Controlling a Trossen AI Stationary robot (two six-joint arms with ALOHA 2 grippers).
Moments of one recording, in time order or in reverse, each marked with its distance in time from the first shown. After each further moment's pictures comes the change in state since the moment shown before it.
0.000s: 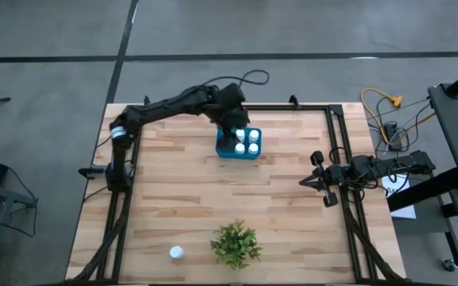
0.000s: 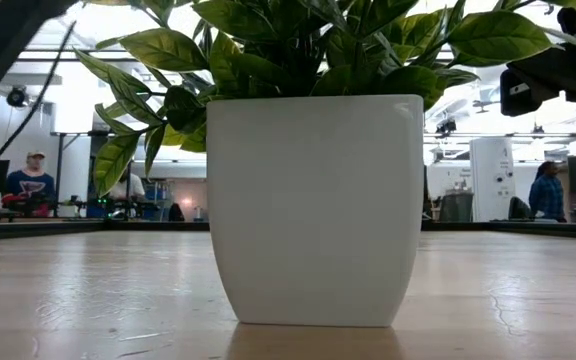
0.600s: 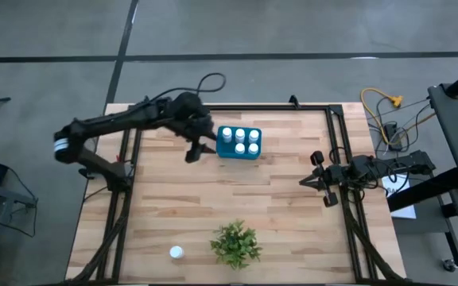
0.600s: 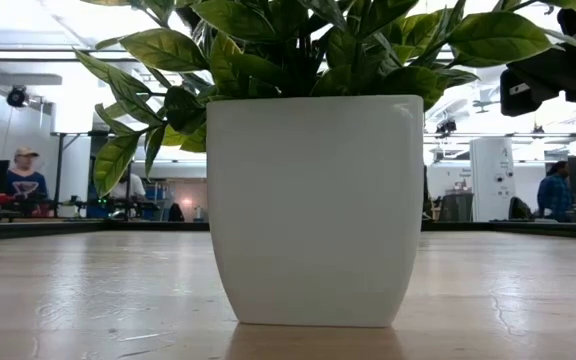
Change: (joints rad) left arm -0.040 -0.551 -0.609 0.303 0.132 -0.193; right arm 0.000 0.000 0.000 0.000 0.001 0.000
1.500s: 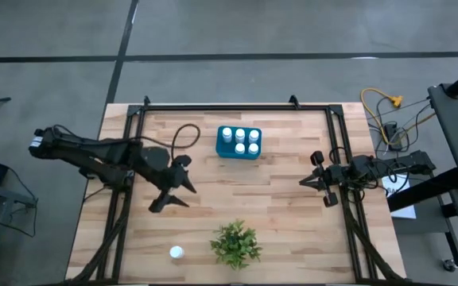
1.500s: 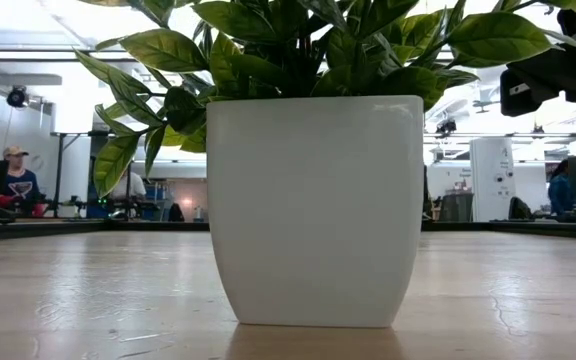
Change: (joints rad) left arm -0.526 -0.328 -0.313 0.151 -0.108 -0.292; right arm 0.000 0.000 0.000 0.000 0.000 -0.001
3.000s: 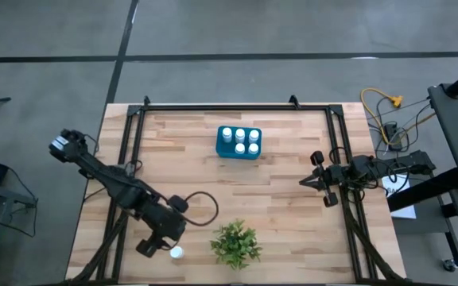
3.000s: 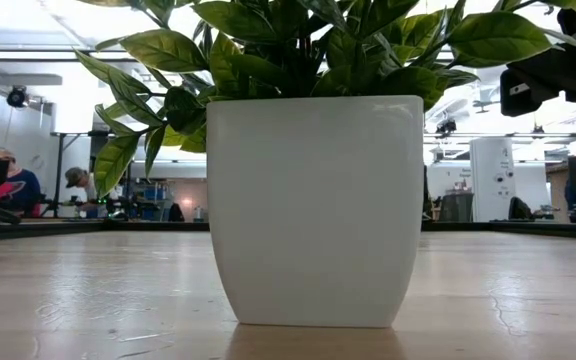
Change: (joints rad) left arm -0.391 0.331 0.210 -0.319 -0.062 -0.171; right arm 0.000 0.000 0.000 0.000 0.000 -0.001
